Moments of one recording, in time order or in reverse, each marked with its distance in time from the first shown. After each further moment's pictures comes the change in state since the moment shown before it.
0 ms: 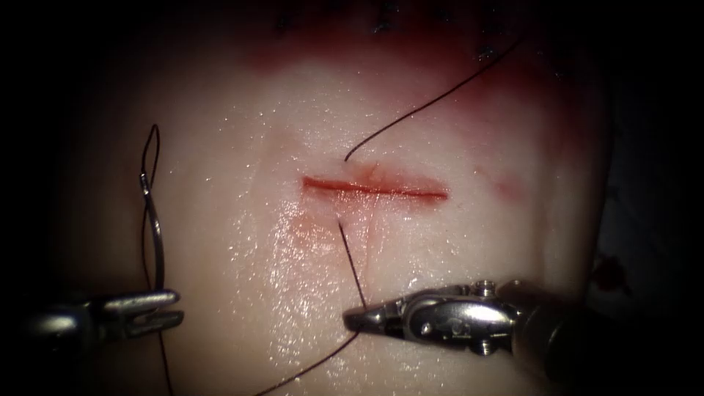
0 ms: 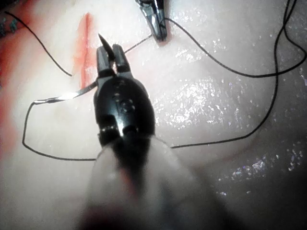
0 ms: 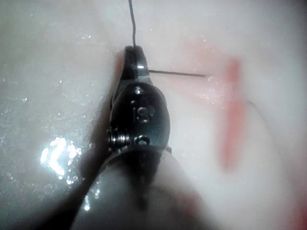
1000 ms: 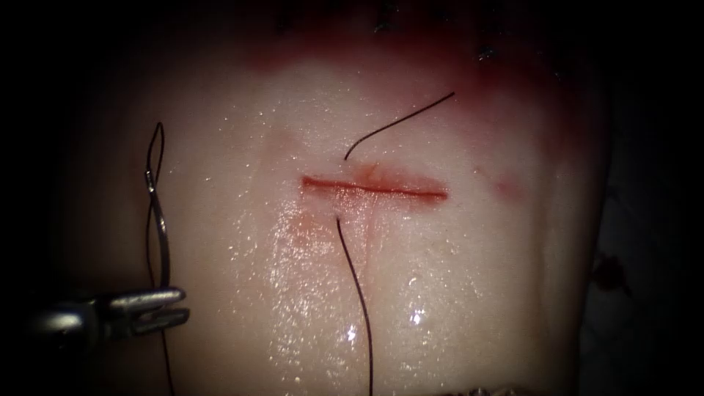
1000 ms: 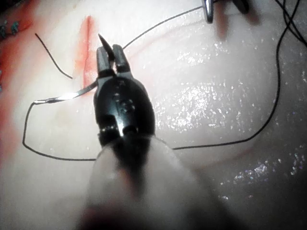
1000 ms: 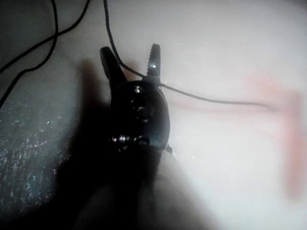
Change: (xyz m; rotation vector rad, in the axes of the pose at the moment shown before) right arm 0.006 -0.004 0.000 -0.038 0.056 0.141; left arm 0.000 0.000 0.000 0.001 -0.001 -0.003
